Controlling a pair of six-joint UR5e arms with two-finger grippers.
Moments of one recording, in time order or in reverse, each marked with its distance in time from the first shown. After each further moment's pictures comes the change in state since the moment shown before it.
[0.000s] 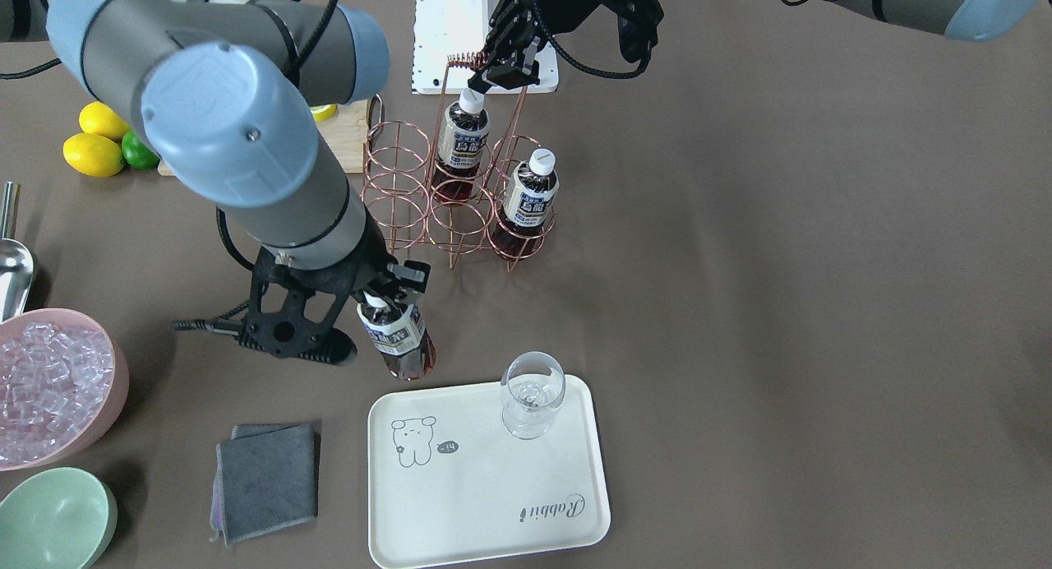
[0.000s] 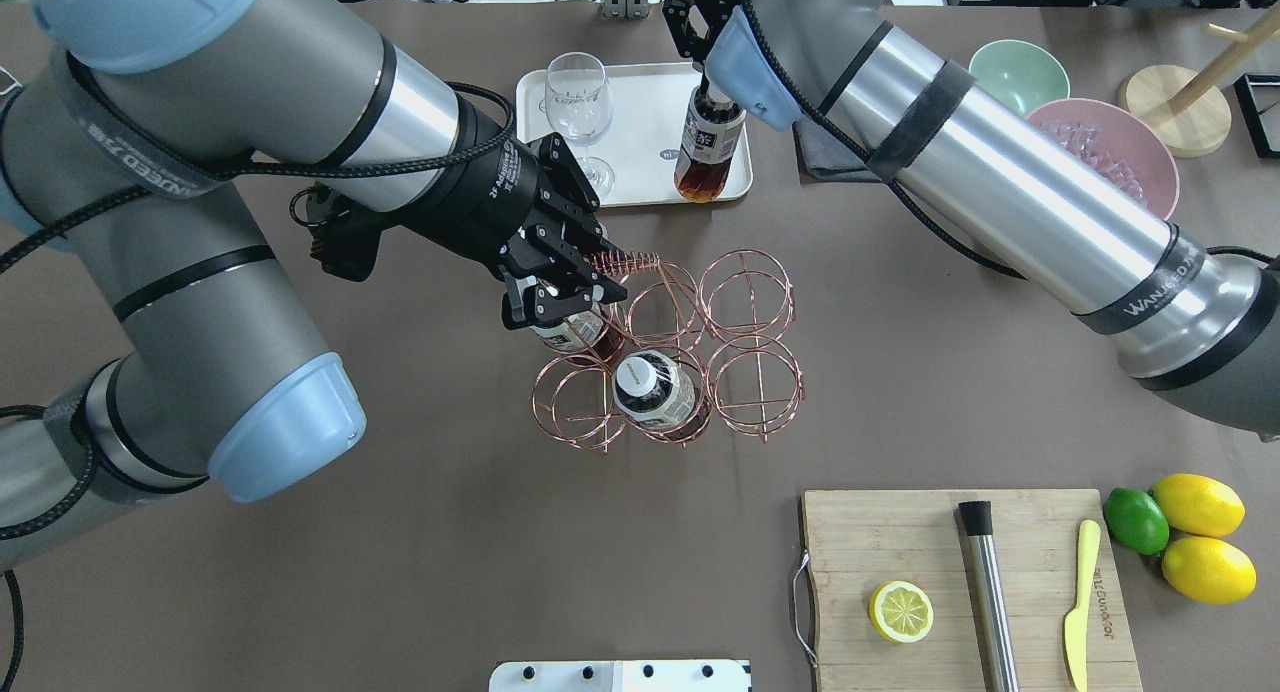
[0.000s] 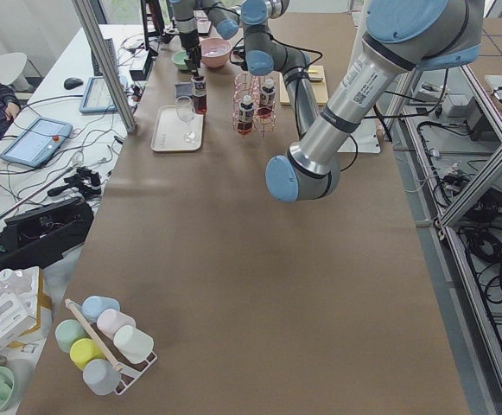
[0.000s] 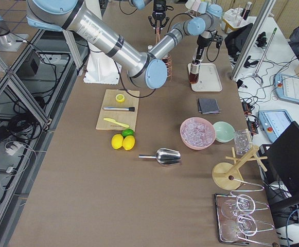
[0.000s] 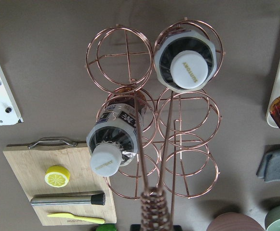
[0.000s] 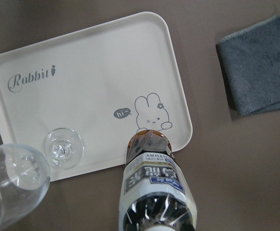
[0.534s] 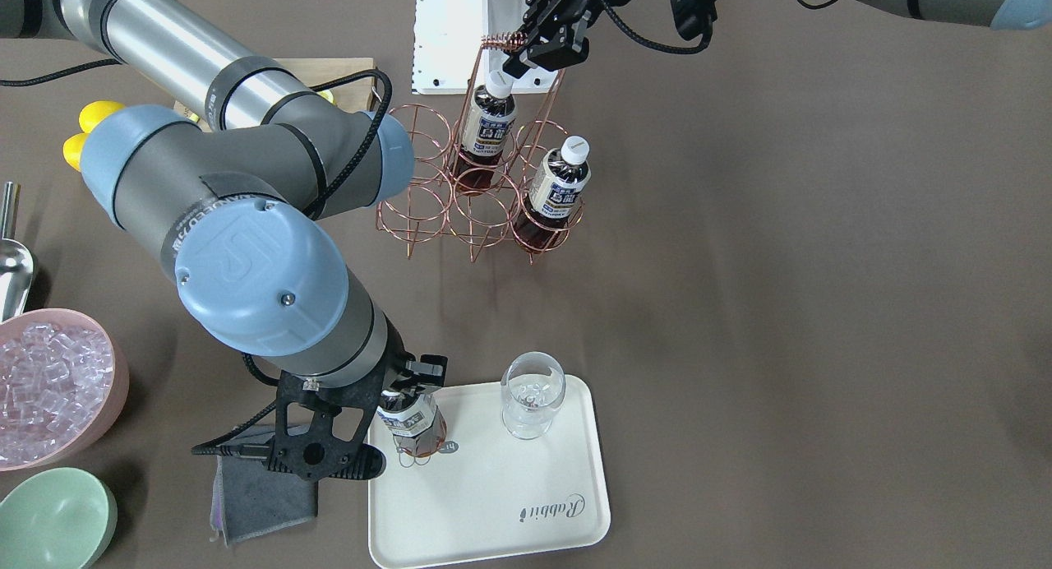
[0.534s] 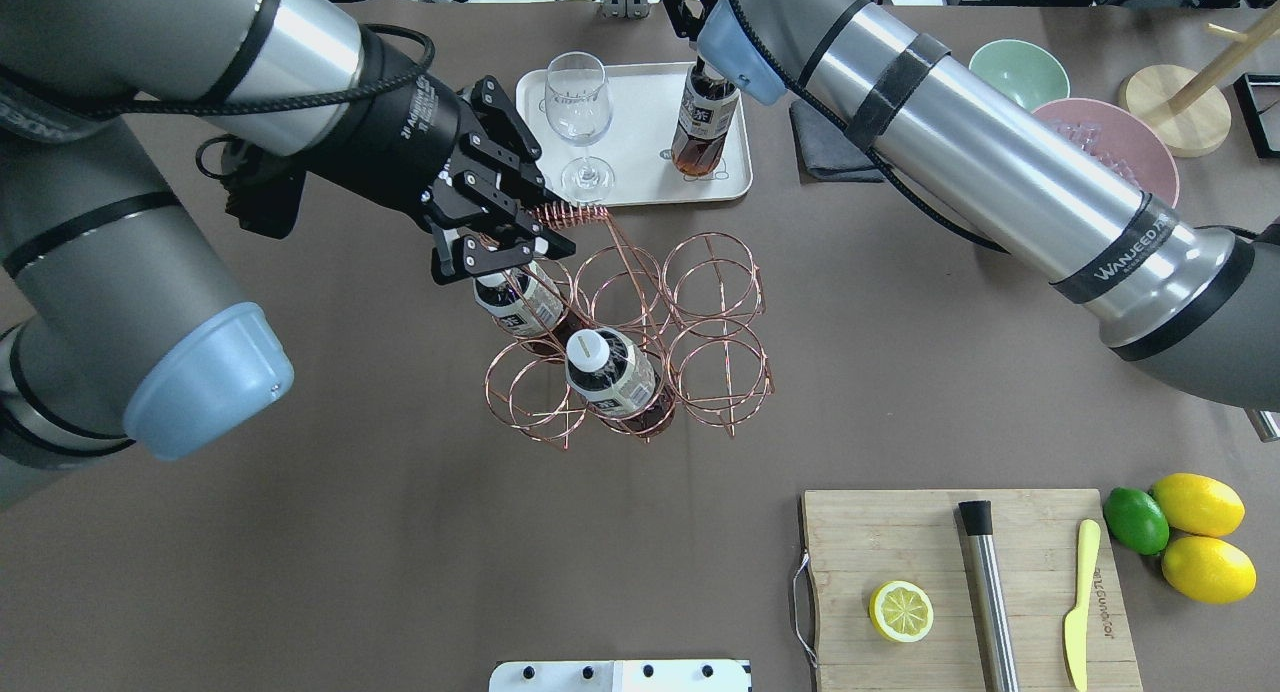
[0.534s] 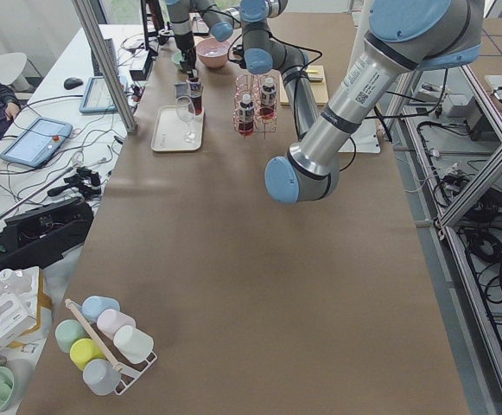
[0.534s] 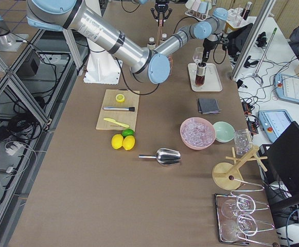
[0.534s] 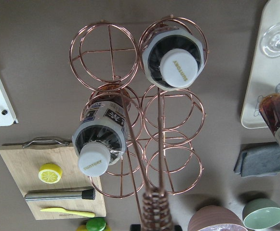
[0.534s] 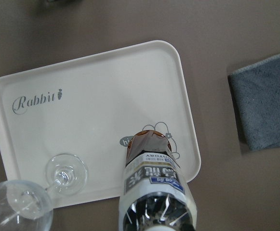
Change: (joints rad) left arm -0.083 0.035 -0.055 0.003 -0.050 -0.001; right arm 0.013 0.056 -0.163 0.122 -0.016 -0.045
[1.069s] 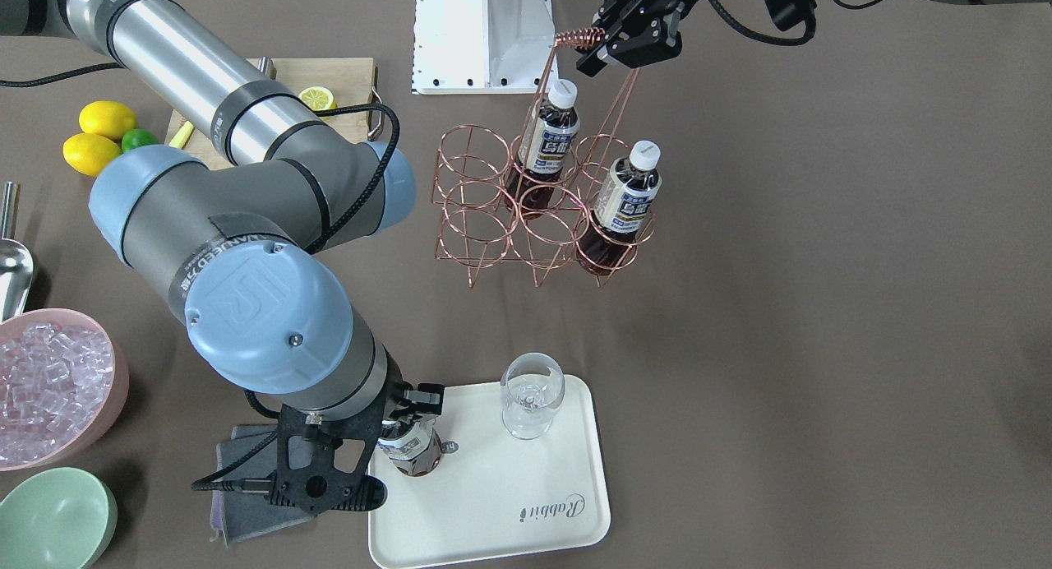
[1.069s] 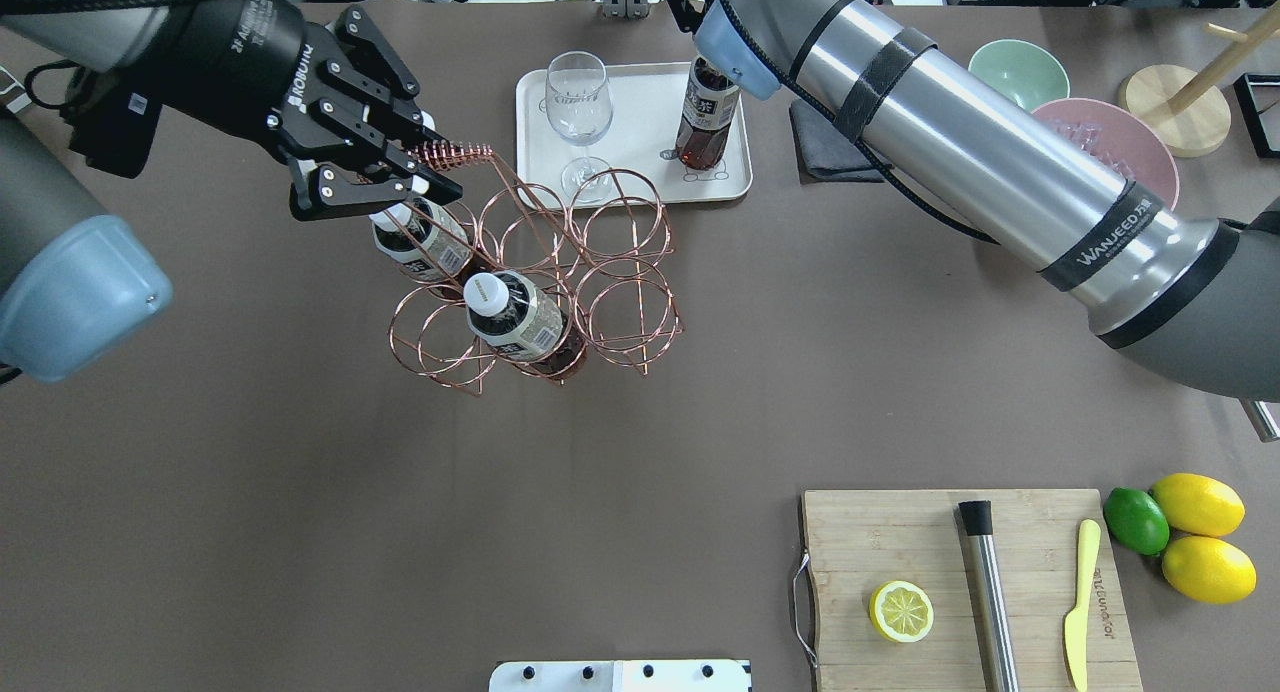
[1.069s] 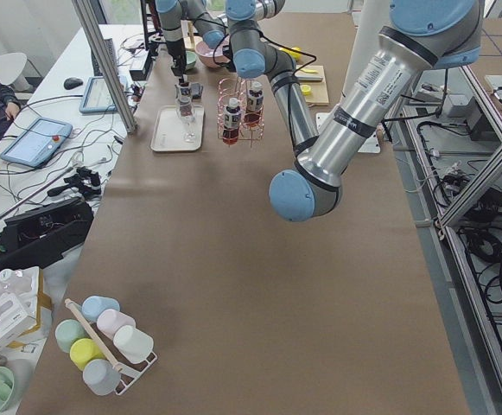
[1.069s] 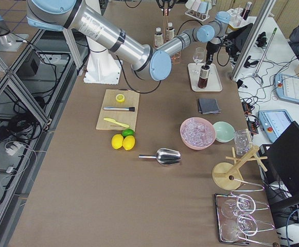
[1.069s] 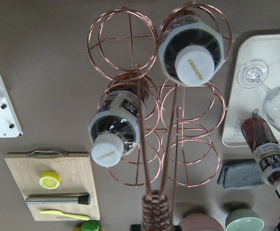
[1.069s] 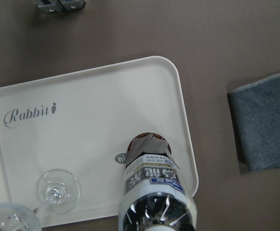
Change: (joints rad) left arm -0.151 0.085 -0.042 -0.003 -0.137 0.018; right arm 0.002 0.030 -0.103 0.078 -0.033 -0.027
